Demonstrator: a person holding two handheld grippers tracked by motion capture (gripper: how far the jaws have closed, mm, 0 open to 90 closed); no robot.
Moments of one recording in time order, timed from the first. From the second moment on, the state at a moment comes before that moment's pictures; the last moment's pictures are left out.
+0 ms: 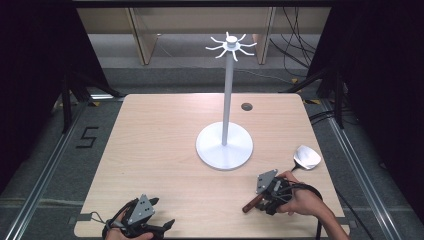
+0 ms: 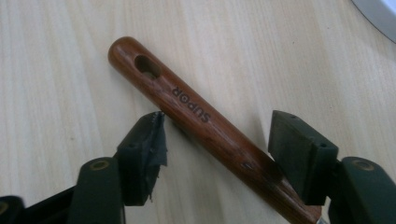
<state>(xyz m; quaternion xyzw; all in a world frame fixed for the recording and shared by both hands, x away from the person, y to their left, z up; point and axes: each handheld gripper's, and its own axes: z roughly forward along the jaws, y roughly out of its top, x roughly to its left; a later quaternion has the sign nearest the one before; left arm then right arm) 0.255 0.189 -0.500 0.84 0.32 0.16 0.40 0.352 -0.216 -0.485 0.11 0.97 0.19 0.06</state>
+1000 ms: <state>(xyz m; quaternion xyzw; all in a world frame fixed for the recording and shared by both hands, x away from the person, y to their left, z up) 0.255 0.189 -0.498 0.84 0.32 0.15 0.41 0.366 -0.165 -0.476 0.10 0.99 0.10 0.05</state>
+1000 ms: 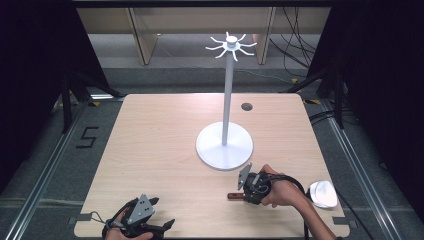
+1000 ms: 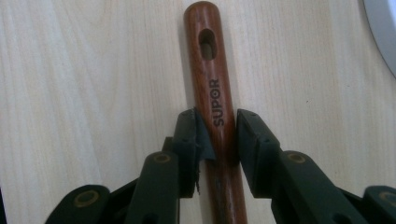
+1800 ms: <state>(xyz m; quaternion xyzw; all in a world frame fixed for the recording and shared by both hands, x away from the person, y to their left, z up) 0.257 0.187 -0.498 0.84 0.32 0.16 0.40 0.368 -0.166 -0.461 0.08 0.99 0.11 0.08</state>
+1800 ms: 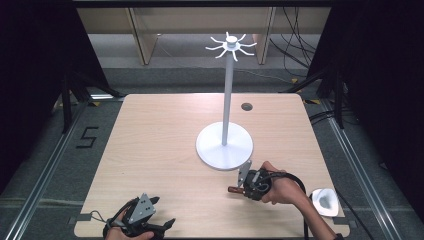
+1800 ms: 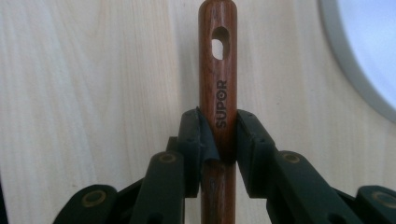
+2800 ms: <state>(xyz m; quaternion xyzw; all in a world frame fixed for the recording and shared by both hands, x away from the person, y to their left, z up) 0.256 0.186 -0.497 0.84 0.33 0.15 0.42 0.362 -0.238 -0.364 0.17 0.91 0.36 0.14</state>
